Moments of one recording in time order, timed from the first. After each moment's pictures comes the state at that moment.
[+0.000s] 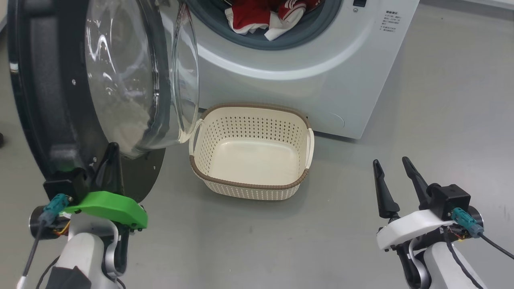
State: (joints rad) left arm -0.29 0.09 -0.15 0.33 -0.43 0.08 -0.13; right arm -0.14 -0.10 0.22 0.30 0.35 0.08 -0.25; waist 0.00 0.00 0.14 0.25
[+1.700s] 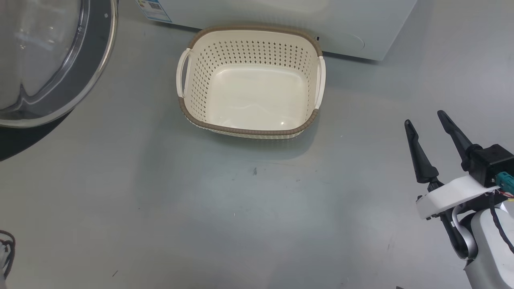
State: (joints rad) left arm -0.49 0.26 0.27 0.42 -0.60 0.11 -0.19; right arm -0.20 -0.27 0.18 0.13 0.29 0.08 -0.15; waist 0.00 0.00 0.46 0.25
